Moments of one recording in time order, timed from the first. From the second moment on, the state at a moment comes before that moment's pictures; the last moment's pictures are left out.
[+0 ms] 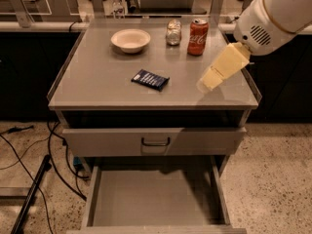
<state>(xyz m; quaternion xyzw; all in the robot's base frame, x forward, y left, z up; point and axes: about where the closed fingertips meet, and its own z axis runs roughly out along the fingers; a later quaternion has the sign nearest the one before) 0.524 -0.152 0.977 -0.45 0.84 0.04 0.29</state>
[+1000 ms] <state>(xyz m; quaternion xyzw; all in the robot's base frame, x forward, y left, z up) 0.562 -0.096 0.929 -0.45 0.80 0.10 0.37</state>
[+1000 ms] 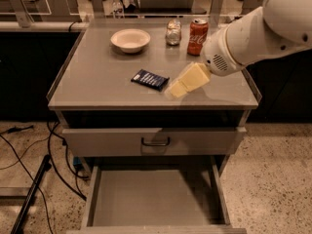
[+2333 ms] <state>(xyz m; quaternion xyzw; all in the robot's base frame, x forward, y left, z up) 0.616 -0.037 0.889 -0.46 0.78 0.14 0.41</state>
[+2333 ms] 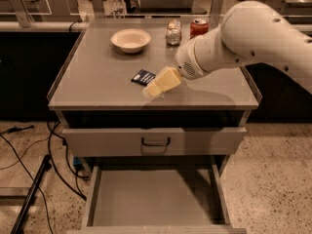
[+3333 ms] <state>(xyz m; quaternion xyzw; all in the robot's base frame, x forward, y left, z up) 0.645 -0.005 0.855 -0.46 0.77 0.16 0.41</state>
